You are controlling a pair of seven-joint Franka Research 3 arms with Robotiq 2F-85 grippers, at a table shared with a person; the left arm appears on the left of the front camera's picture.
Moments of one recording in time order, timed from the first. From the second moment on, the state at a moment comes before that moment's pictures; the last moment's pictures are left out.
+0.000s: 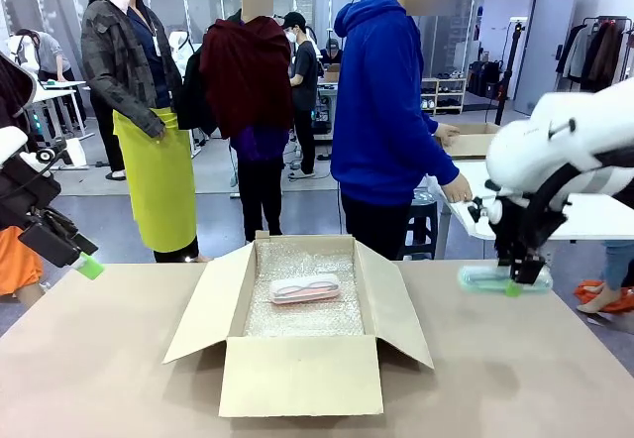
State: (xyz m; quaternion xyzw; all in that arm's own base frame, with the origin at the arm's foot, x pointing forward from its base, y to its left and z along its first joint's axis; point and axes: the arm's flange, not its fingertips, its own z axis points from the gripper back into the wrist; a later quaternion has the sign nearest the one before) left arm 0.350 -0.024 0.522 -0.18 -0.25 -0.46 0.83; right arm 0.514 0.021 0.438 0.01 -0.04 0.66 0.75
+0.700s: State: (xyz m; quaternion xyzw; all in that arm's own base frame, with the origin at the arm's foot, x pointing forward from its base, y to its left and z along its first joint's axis) left arm 0.350 -0.024 0.522 -0.18 -0.25 -0.46 0.83; right arm 0.510 0.166 0.524 -0.01 -0.03 0.66 0.75
